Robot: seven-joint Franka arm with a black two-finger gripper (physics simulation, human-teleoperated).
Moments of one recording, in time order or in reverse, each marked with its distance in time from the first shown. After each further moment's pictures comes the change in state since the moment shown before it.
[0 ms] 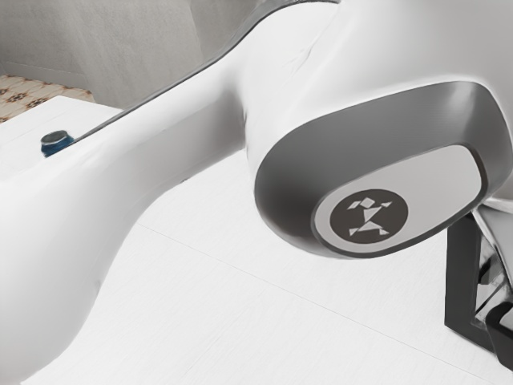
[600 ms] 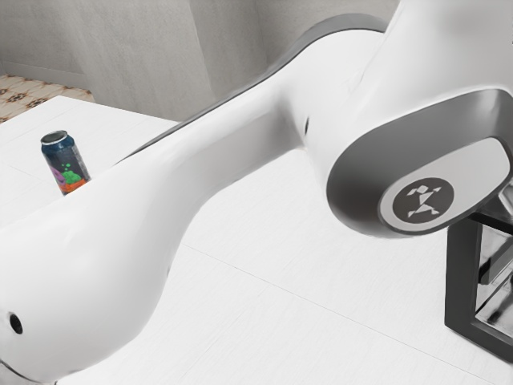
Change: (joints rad) arm 0.069 0.136 -0.021 0.109 0.021 0.097 0.072
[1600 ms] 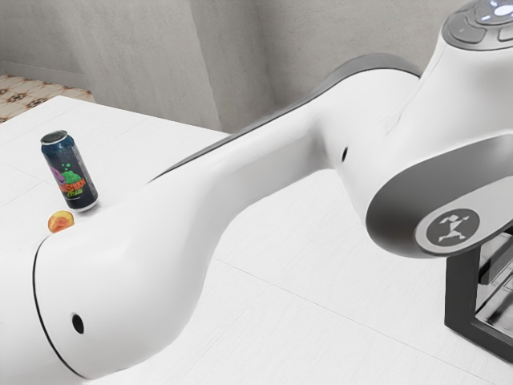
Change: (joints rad) arm 0.021 0.056 0.006 -0.023 0.009 0.057 0.041
